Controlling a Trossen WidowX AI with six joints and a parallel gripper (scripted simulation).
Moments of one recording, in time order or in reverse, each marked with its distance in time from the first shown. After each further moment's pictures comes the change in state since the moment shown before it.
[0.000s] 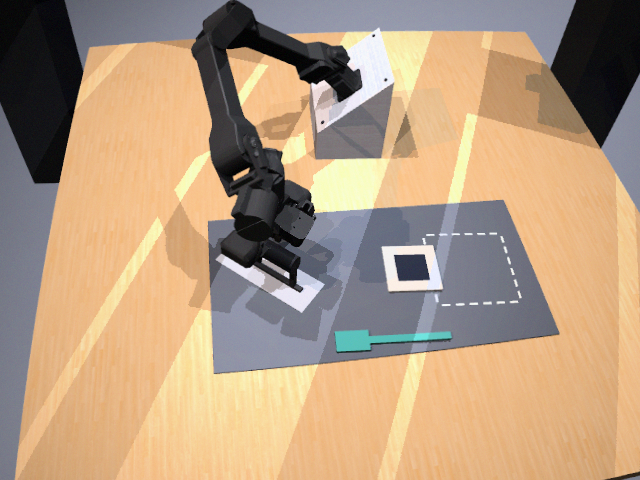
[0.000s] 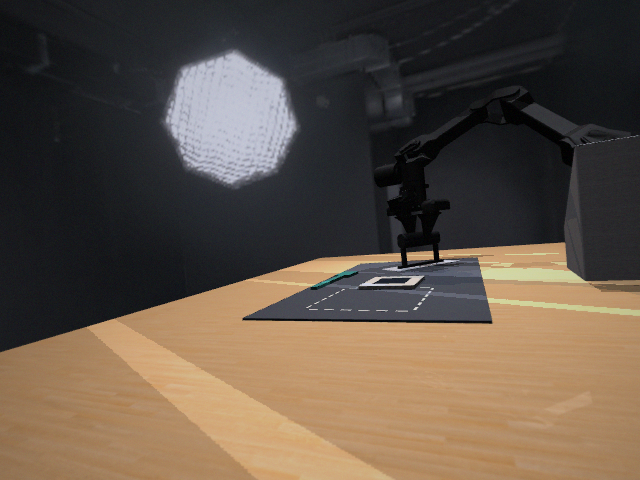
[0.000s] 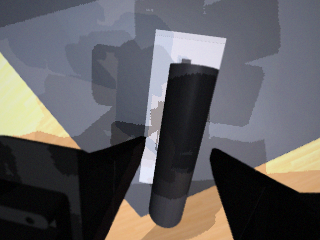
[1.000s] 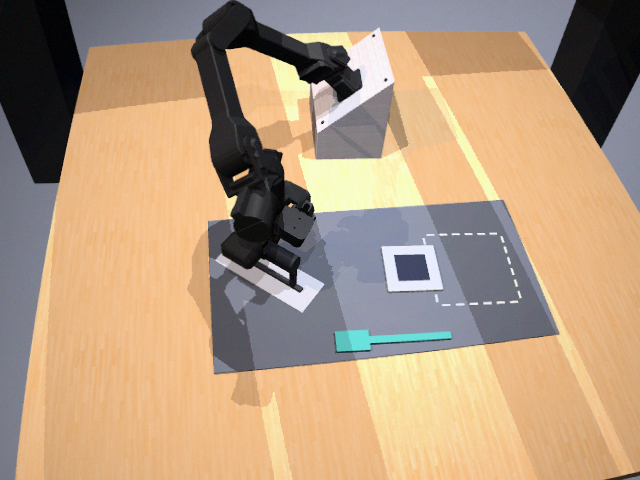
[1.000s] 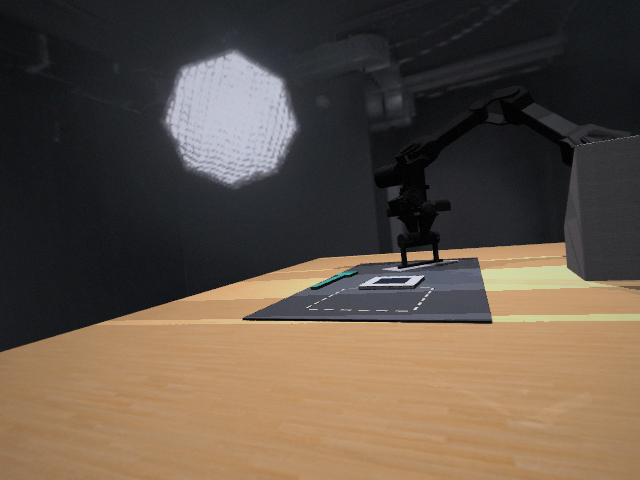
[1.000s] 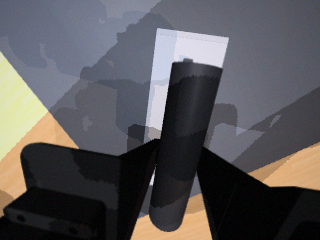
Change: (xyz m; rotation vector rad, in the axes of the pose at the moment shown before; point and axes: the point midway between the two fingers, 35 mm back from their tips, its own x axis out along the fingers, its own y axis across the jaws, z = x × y) arm 0.003 0.001 0.000 -0.019 -0.001 0.001
